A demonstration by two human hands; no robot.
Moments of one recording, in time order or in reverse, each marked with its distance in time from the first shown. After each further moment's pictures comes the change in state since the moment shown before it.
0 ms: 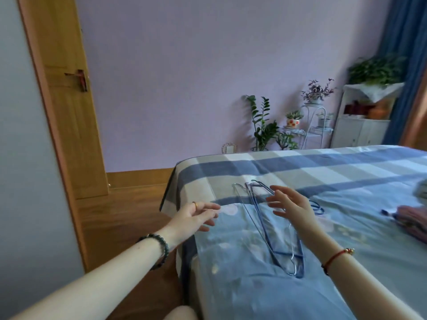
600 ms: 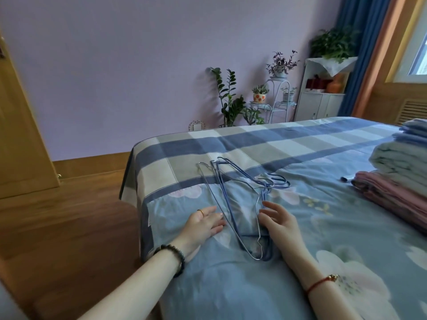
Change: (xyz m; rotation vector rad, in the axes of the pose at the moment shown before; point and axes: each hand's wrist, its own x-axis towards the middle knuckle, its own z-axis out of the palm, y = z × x) left_hand 0.050 -0.056 0.108 -0.436 -0.089 -0.234; right_hand -0.018 0.097 -0.040 -0.073 0.248 0.142
